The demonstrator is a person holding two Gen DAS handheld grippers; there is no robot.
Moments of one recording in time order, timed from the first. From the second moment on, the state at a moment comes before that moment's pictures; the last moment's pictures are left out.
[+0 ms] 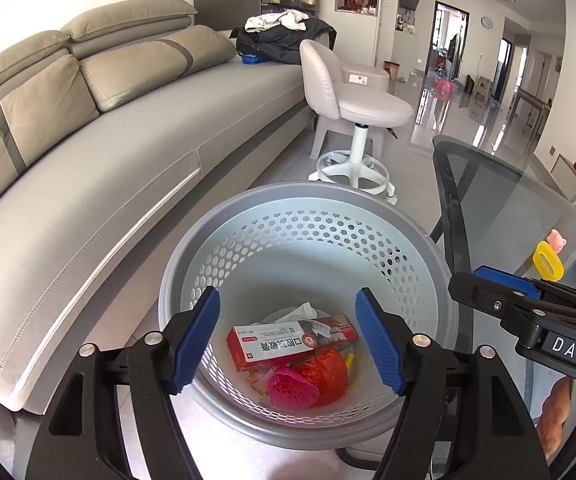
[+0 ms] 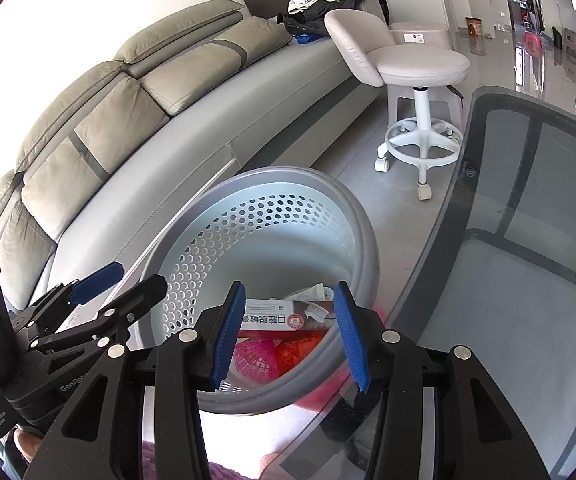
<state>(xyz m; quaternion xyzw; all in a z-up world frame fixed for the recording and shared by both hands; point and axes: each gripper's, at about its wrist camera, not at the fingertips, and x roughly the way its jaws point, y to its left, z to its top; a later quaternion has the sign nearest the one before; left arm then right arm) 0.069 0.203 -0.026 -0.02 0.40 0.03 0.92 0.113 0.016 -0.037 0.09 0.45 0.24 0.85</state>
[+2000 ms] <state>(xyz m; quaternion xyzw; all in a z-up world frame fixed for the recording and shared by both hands) 0.071 -0.013 -0.038 0.04 0.39 -0.15 0.91 0.156 -0.291 -0.090 0.12 0.43 -0.06 0.89</state>
